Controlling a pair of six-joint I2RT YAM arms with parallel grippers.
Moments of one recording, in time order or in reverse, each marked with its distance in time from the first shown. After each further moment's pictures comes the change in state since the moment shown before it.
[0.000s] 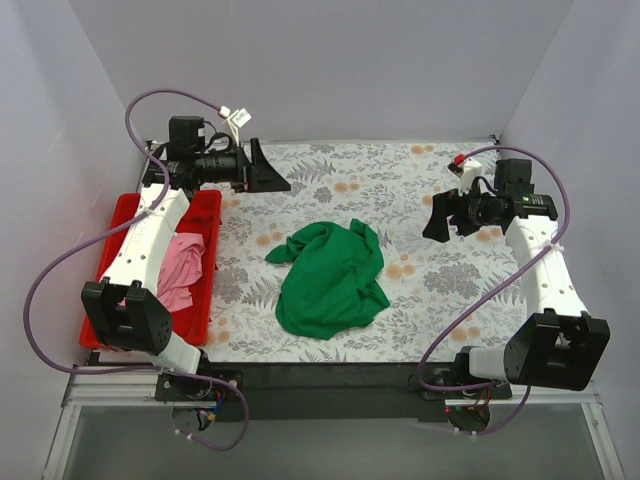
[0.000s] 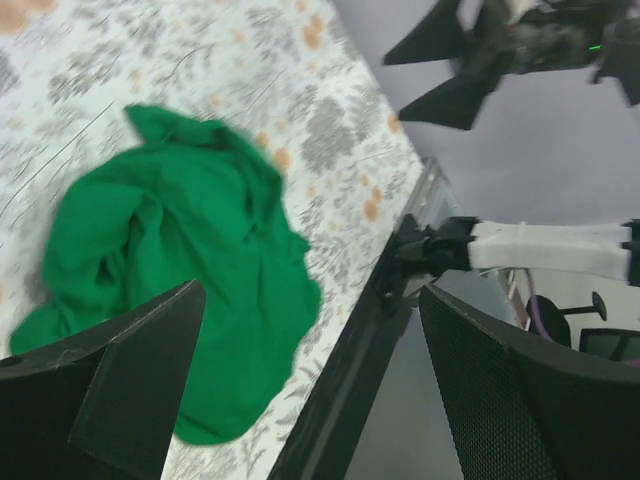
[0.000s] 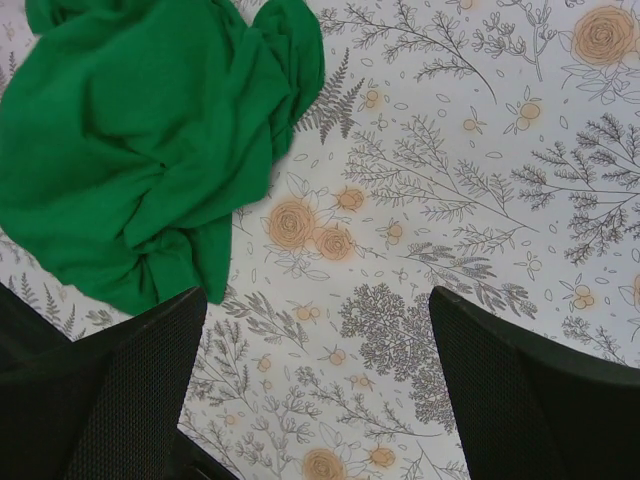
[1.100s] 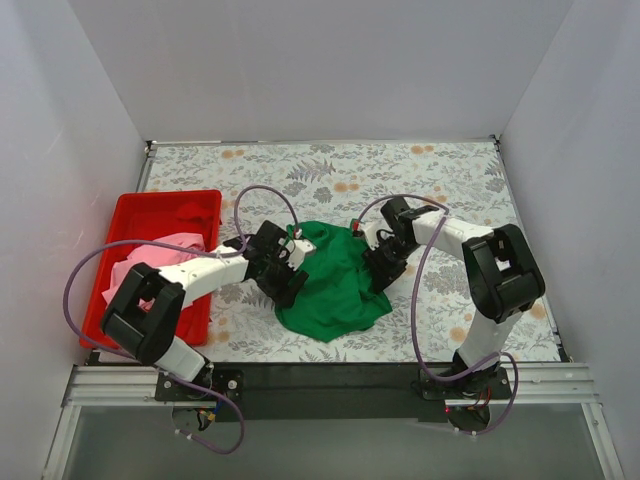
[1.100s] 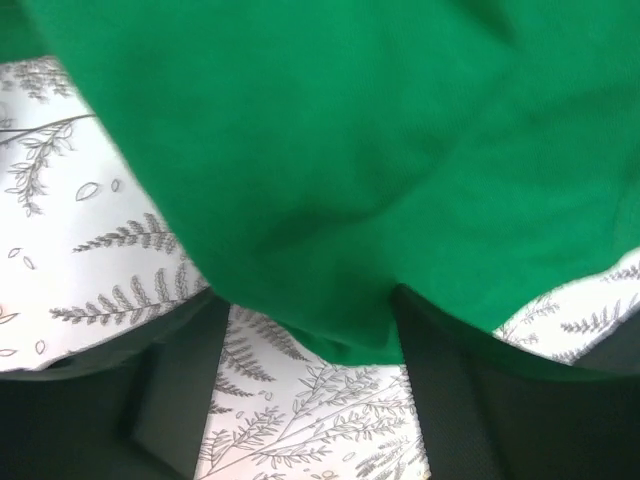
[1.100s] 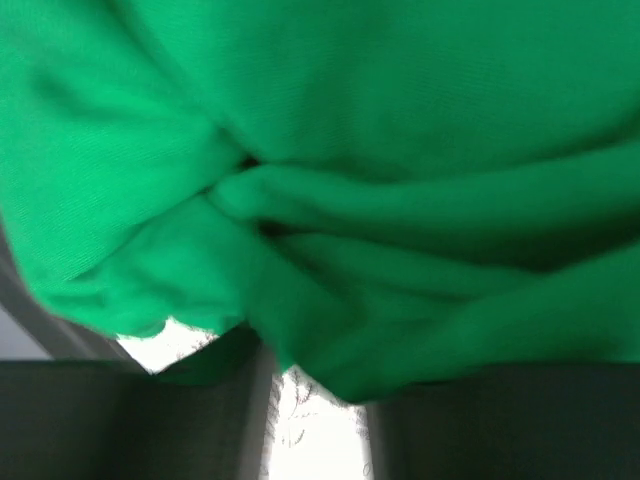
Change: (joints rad) left arm -0.441 -0.013 -0.751 0.117 -0.750 0.479; right arm 0.513 0.452 -0.124 0.091 0.111 -0.044
